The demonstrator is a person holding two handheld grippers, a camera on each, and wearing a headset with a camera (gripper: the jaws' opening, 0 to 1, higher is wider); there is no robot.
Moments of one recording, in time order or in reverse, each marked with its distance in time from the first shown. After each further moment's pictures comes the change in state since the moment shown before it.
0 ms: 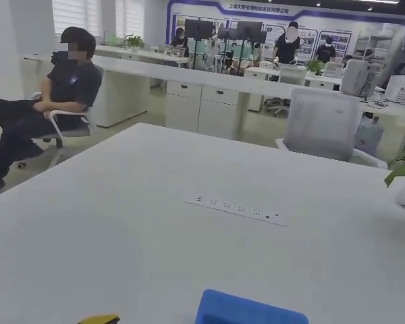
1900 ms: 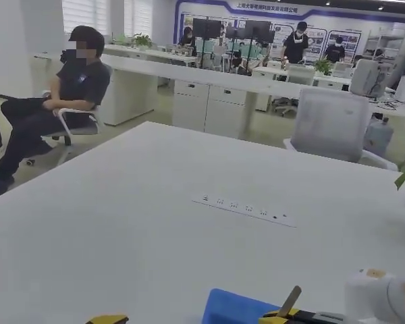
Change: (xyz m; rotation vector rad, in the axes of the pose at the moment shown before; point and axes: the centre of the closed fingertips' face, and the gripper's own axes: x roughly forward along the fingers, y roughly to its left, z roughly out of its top) left arm 0.001 0.001 -0.003 0.000 0.019 -0.005; right arm -0.005 -0.103 0.047 0.123 -0.101 -0.112
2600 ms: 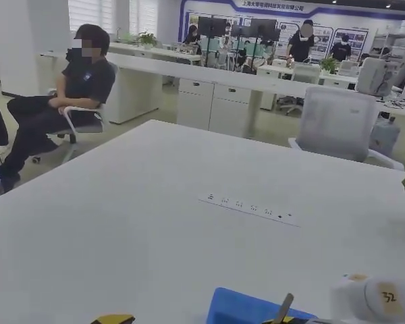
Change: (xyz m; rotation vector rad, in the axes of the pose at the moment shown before) left arm 0.001 -0.002 -0.002 0.000 0.010 -0.010; right arm 0.019 -0.010 -0.023 0.037 0.066 -0.001
